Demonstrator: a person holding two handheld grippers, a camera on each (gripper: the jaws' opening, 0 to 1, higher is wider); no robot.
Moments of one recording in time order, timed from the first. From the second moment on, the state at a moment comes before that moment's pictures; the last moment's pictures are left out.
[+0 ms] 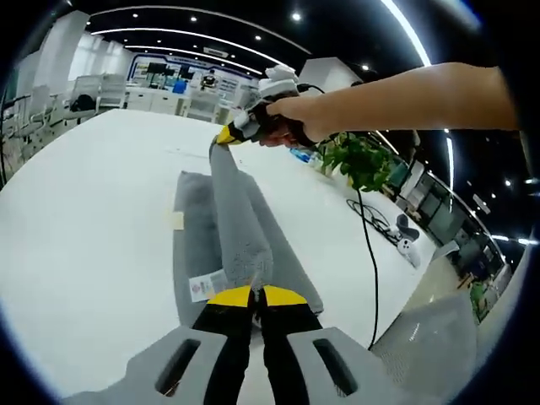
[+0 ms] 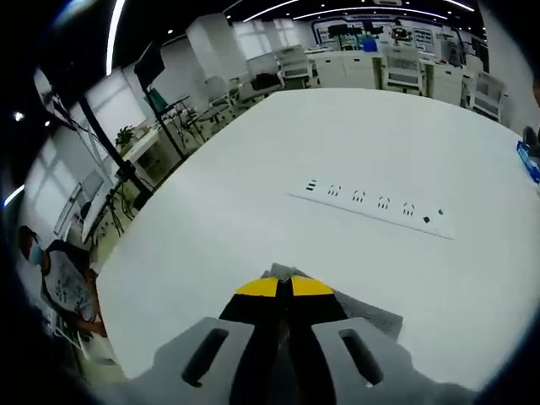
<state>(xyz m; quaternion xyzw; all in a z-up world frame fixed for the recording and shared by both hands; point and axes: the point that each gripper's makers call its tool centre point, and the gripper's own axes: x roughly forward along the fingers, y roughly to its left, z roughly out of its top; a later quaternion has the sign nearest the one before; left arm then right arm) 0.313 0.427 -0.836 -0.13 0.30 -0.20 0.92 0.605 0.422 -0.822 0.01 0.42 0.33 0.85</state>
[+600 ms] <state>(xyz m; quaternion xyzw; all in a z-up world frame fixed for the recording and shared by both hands) 0.312 0.447 -0.871 -0.14 0.35 -0.20 0.91 0.606 0.447 -0.855 -0.02 0.41 0.34 0.84</state>
